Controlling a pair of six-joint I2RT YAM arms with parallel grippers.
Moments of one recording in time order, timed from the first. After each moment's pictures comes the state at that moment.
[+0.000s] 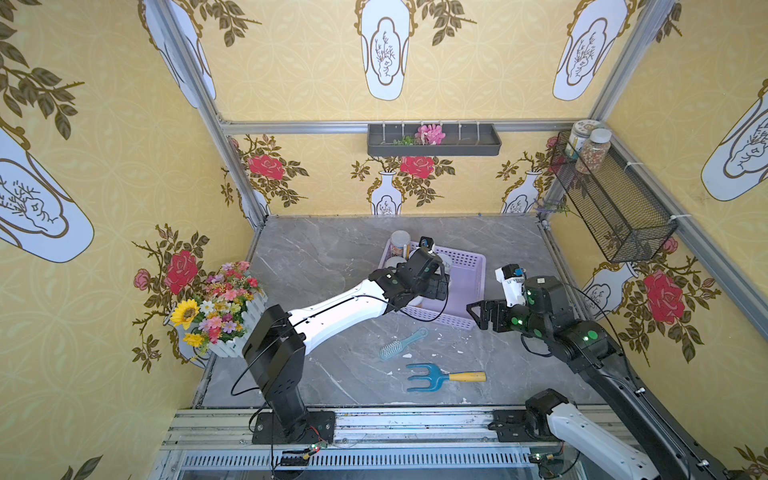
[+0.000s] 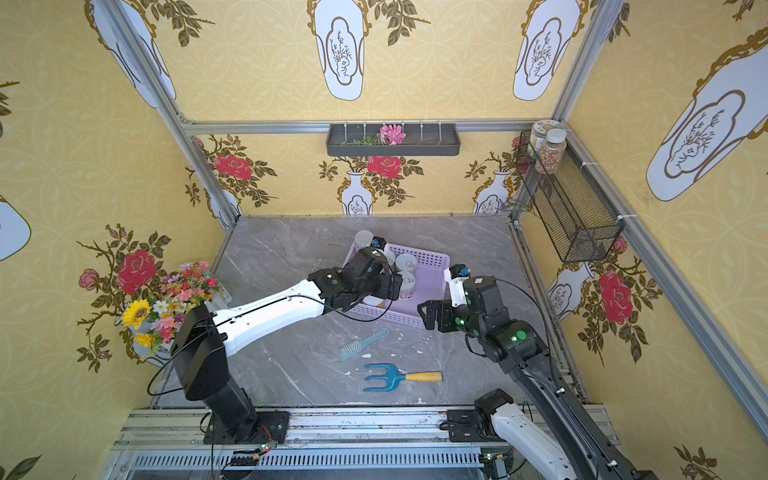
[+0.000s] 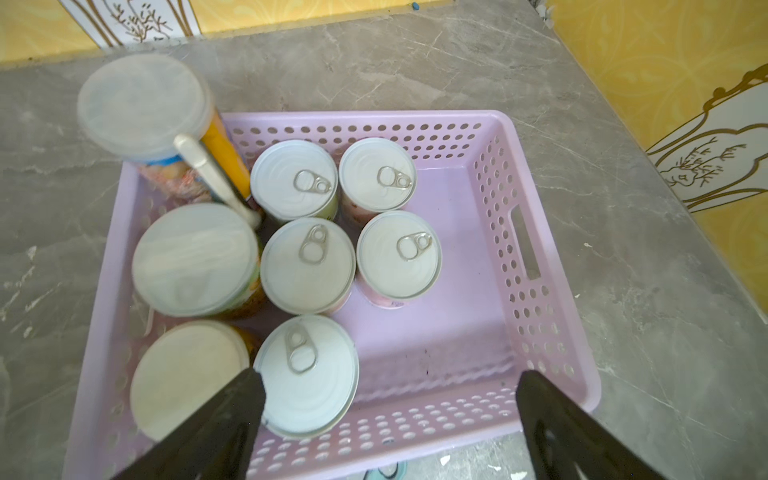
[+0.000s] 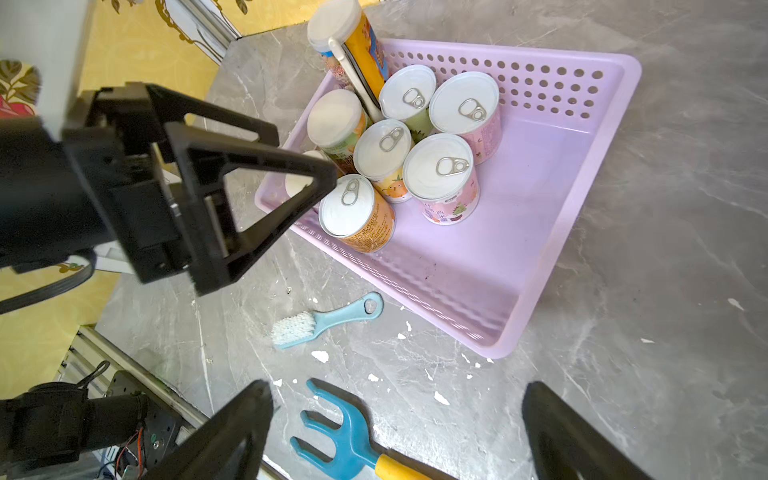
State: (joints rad) left arm -0.91 1.68 1.35 -0.44 -0.25 -0.48; right arm 0.38 0.81 0.83 -0.73 -0.22 0.32
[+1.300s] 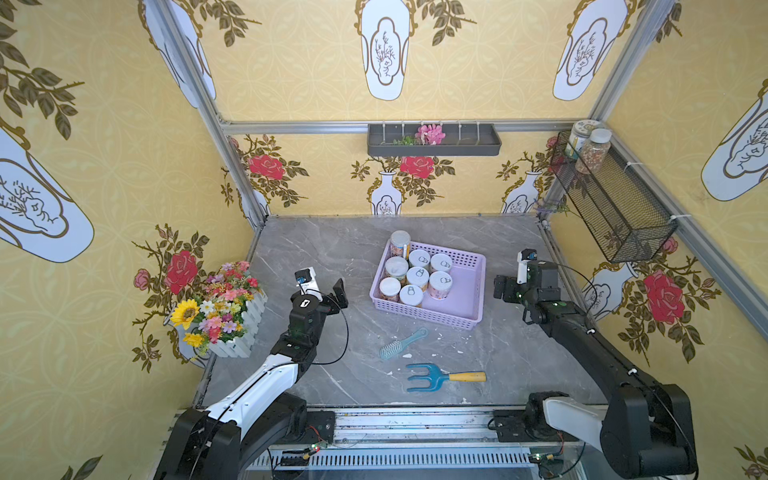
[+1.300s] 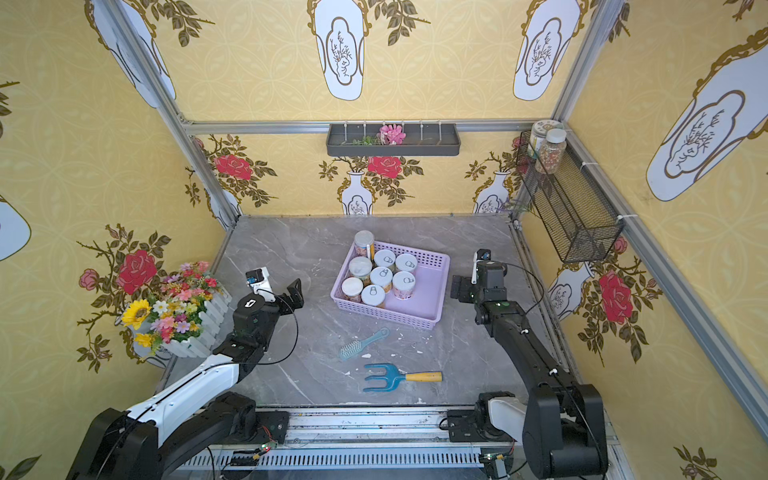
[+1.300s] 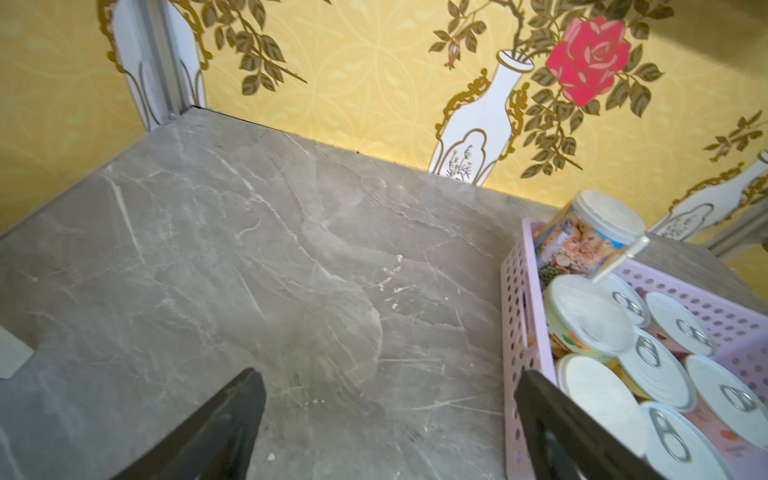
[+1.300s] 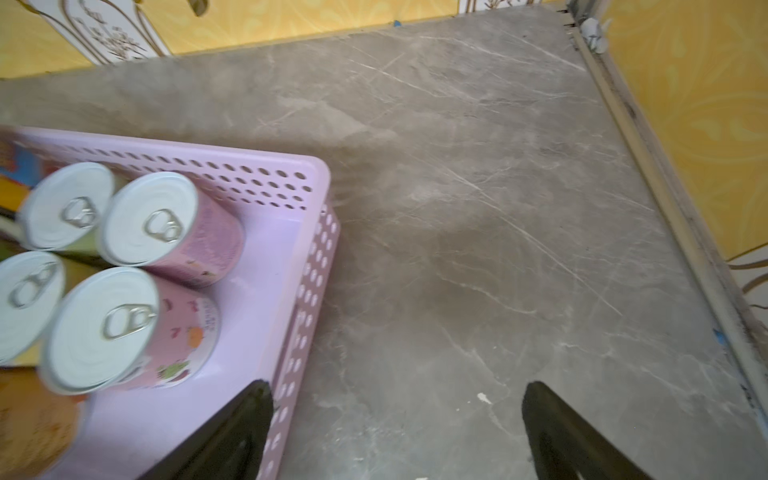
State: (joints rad) left arm -0.31 0.99 0.30 0.40 -0.26 -0.34; right arm 0.03 1.18 0.68 -0.20 0.06 0.10
